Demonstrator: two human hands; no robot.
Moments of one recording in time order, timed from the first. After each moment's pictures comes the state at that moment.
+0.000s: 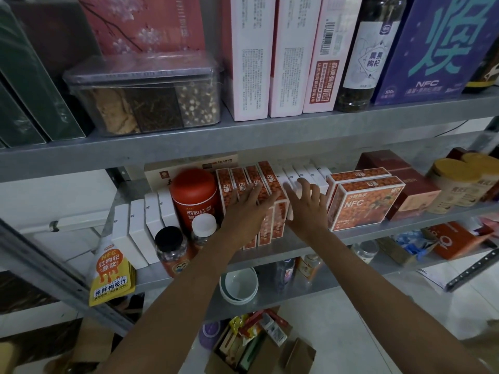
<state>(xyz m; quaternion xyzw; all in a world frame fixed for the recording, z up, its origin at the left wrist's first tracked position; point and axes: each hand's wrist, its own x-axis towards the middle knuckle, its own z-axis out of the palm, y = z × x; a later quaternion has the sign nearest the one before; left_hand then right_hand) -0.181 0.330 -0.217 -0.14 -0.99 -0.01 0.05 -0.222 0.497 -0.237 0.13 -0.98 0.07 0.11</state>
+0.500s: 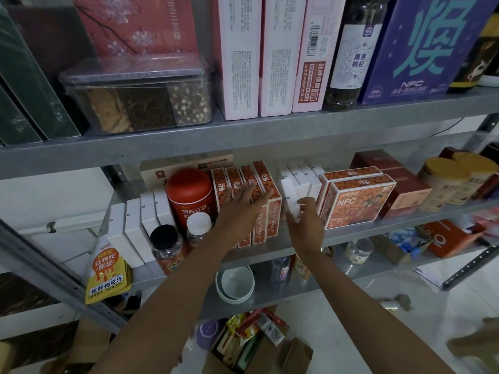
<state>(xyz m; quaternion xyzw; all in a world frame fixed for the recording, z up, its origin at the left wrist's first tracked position) -0.182 0.331 -0.219 -0.13 -0.99 0.00 0.05 -0.182 0.495 -0.254 -0.03 -0.88 0.45 0.17</state>
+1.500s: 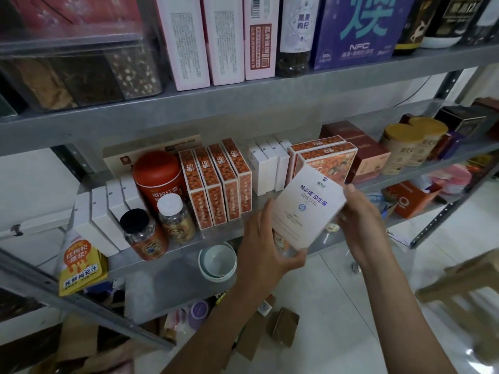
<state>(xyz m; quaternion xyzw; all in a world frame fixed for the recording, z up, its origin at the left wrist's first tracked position) -0.045 0.441 -0.233 -0.10 -0.89 -0.42 0.16 -0.092 0.624 -0.206 -0.07 -0.60 0.80 0.07</state>
